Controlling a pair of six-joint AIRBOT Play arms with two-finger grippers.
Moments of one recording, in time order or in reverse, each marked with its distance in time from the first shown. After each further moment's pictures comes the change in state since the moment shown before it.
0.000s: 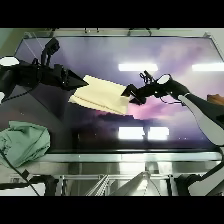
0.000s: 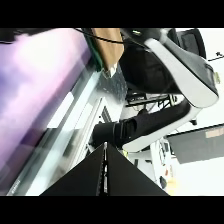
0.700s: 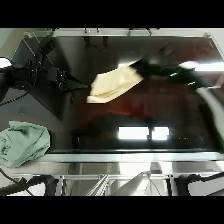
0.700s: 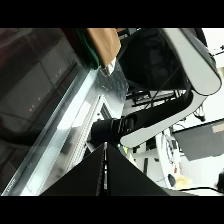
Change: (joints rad) left arm -0.001 0.103 -0.059 -0.002 -0.001 0.021; right arm -0.225 0.190 0.094 0.452 0.117 -0.294
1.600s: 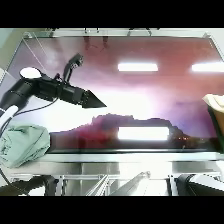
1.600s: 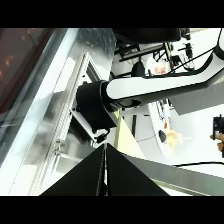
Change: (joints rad) left arm -0.233 0.005 -0.154 0.008 0.053 0.084; right arm -1.101 0.328 0.247 -1.114 0.620 0.546
